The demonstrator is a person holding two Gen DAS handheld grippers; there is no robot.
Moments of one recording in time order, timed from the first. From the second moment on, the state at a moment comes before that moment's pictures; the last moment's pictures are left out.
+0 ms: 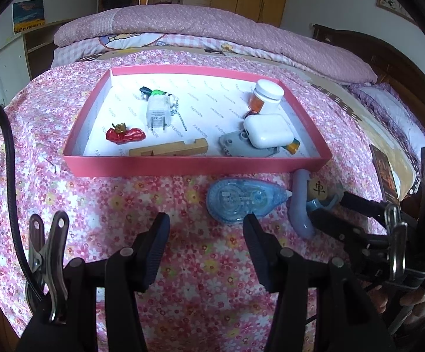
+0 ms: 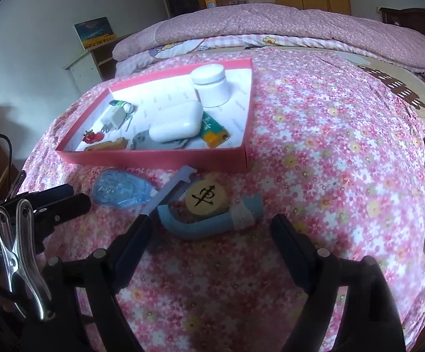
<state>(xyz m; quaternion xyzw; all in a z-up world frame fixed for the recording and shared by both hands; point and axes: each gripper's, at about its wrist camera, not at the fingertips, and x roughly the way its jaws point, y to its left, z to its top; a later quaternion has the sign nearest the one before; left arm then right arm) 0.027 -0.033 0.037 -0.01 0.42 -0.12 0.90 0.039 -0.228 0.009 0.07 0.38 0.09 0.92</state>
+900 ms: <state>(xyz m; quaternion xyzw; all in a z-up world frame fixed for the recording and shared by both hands) 0.038 -0.056 0.024 0.00 0.43 -0.14 0.89 0.038 -0.242 0.008 0.06 0.38 0.05 0.92</state>
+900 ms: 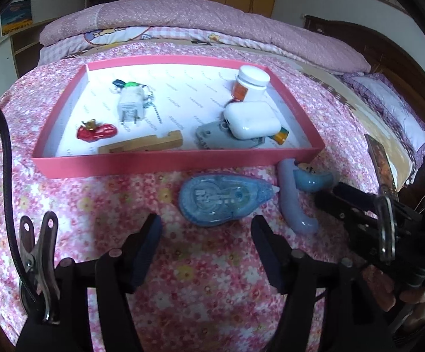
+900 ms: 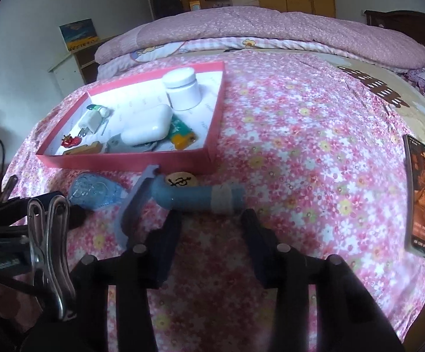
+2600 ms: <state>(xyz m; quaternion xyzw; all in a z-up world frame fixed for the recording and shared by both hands) 0.042 -0.055 0.014 0.01 0.39 -0.09 0.92 0.057 -0.226 0.006 0.04 0.37 0.04 0.93</state>
